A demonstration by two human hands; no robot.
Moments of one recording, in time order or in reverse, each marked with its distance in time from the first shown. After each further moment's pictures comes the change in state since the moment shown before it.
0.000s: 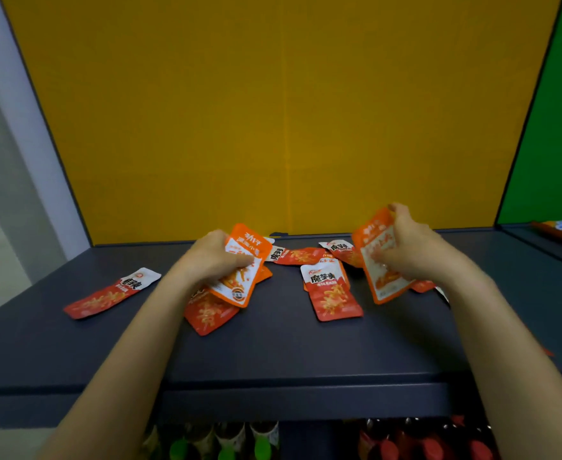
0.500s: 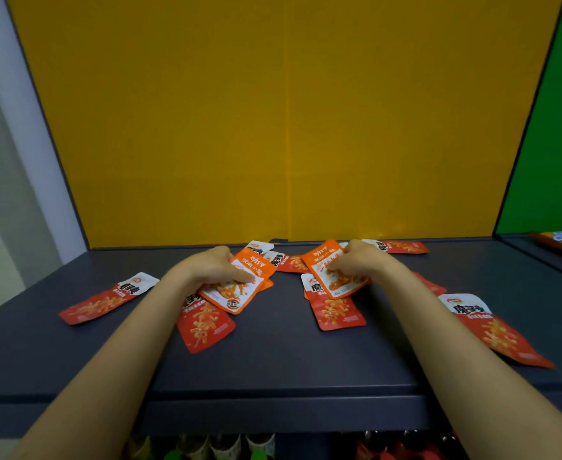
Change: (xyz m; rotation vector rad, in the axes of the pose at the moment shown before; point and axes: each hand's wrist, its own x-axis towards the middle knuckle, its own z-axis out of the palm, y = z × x) left_hand 0.025 -0.013 0.002 0.012 -0.248 -0.094; right_hand 0.054 -0.018 0.052 0.072 -0.256 0.121
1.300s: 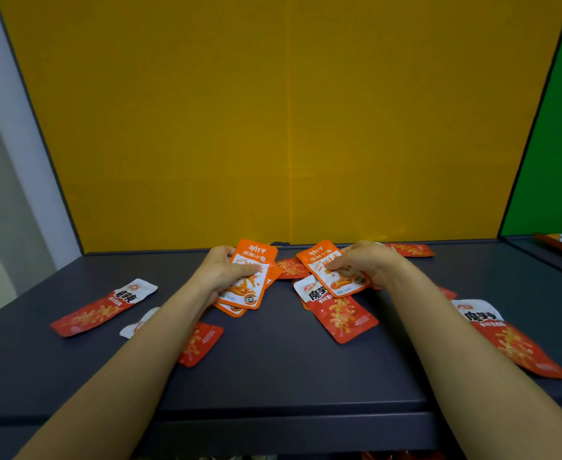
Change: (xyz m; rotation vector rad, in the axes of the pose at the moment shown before) left_hand 0.025 -0.006 0.017 -0.468 0.166 0.063; right_hand 0.039 0.010 0.002 0.353 -0.061 0.117
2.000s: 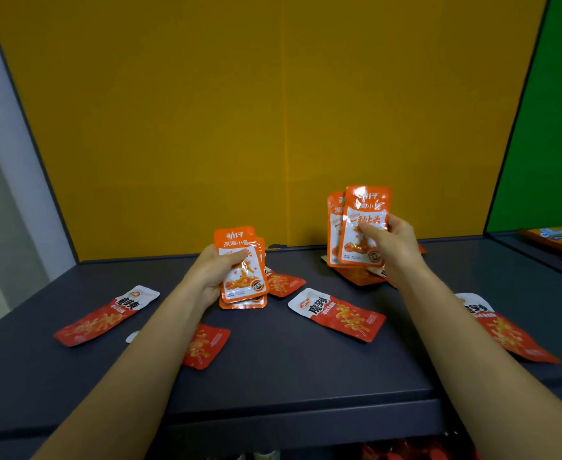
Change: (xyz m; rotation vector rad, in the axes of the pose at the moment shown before) left_hand -0.001 0.003 -0.009 -0.424 -0.027 0.005; right_hand -0.035 0.003 -0.013 0.608 0.420 -0.382
